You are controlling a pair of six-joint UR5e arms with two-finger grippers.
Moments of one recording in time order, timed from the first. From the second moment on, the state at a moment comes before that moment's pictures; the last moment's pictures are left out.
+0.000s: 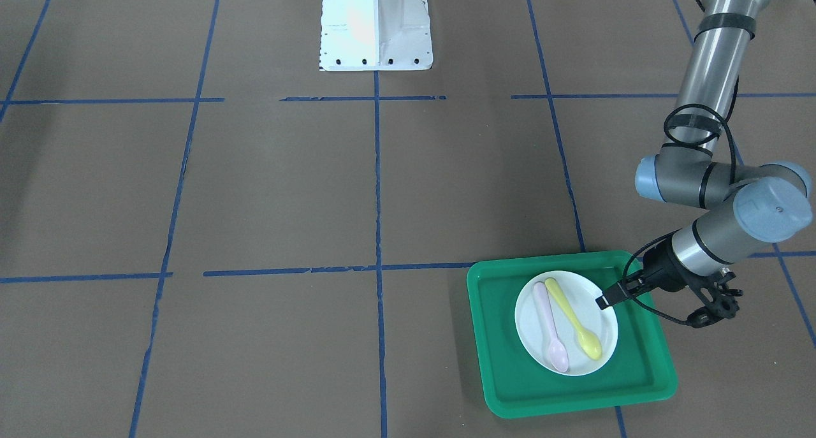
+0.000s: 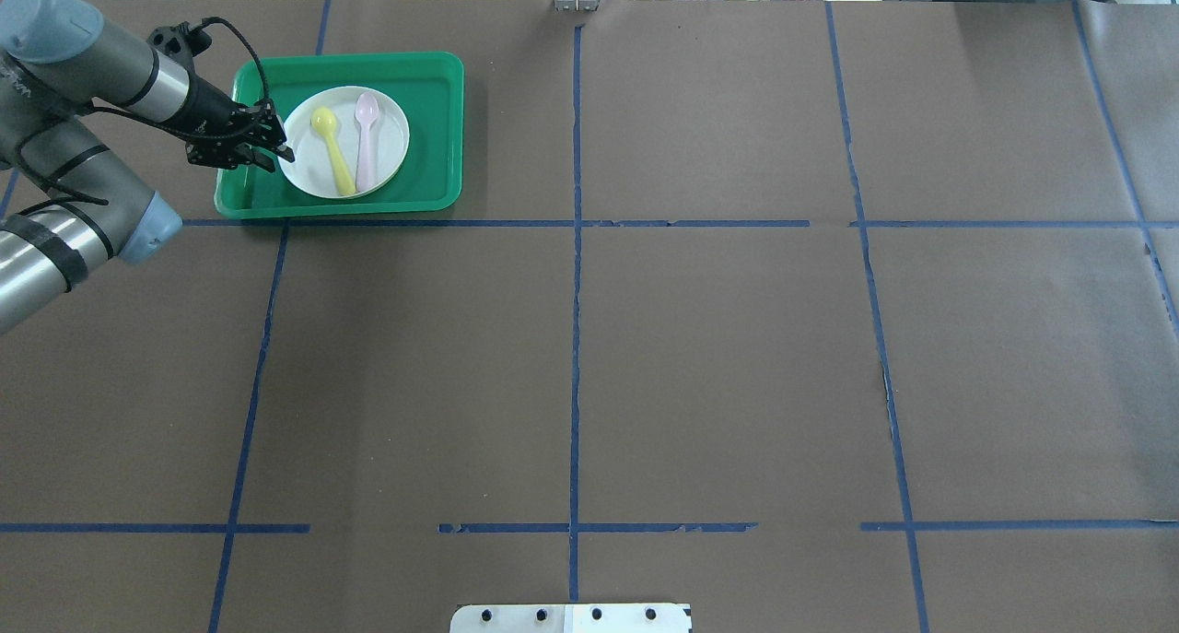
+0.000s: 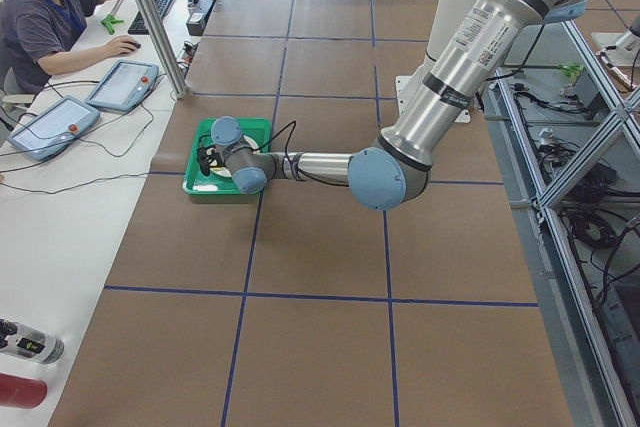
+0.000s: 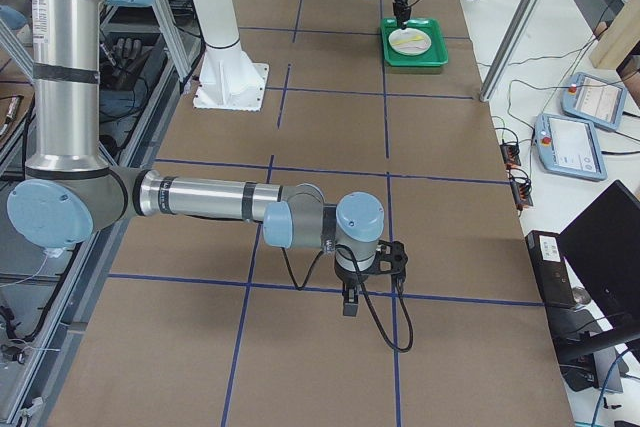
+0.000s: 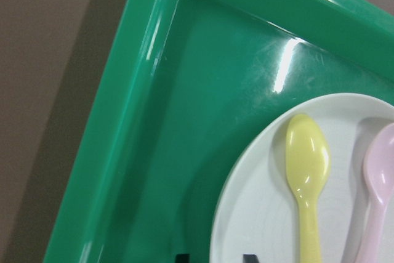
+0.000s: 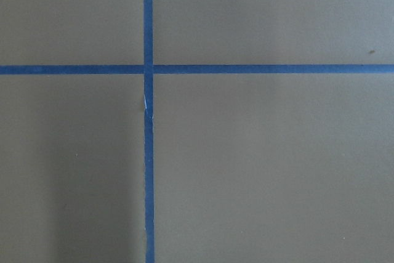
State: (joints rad) left arm -1.04 -2.15 -0.96 -2.52 -2.30 -1.31; right arm 1.58 -1.64 1.61 -1.53 2.28 0.03
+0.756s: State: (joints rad) left arm -1.19 -1.98 -1.41 -2.15 -2.34 -0.93; right arm 1.58 -1.64 1.61 -1.53 2.28 0.03
